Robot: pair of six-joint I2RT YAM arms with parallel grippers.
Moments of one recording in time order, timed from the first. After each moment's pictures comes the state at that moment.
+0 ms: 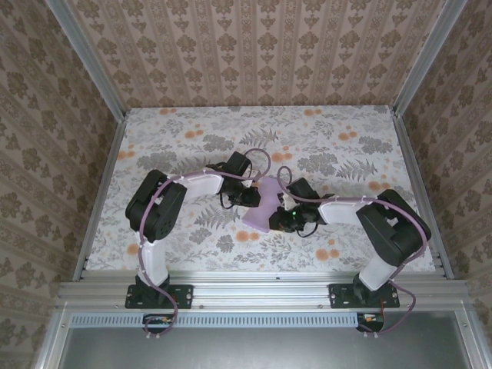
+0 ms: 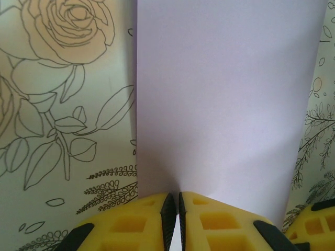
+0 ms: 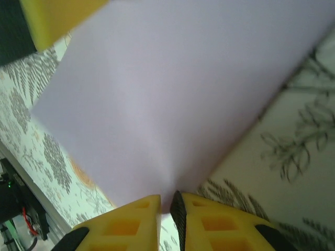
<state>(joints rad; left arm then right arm) -0.67 1.96 1.19 -0.42 0.40 -0.32 0.55 1.64 0.68 -0.11 -0.53 0.66</state>
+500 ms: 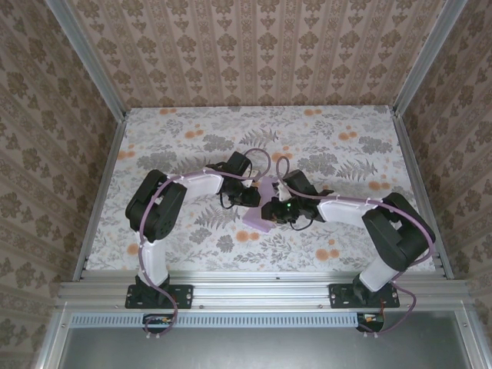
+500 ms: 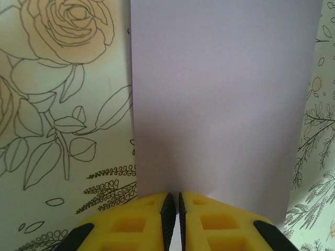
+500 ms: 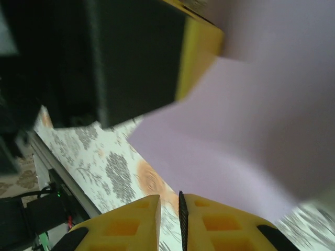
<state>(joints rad) -0.67 1.96 1.19 -0.42 0.40 -0.32 0.59 1.63 0.77 -0.04 -0.54 0.77</state>
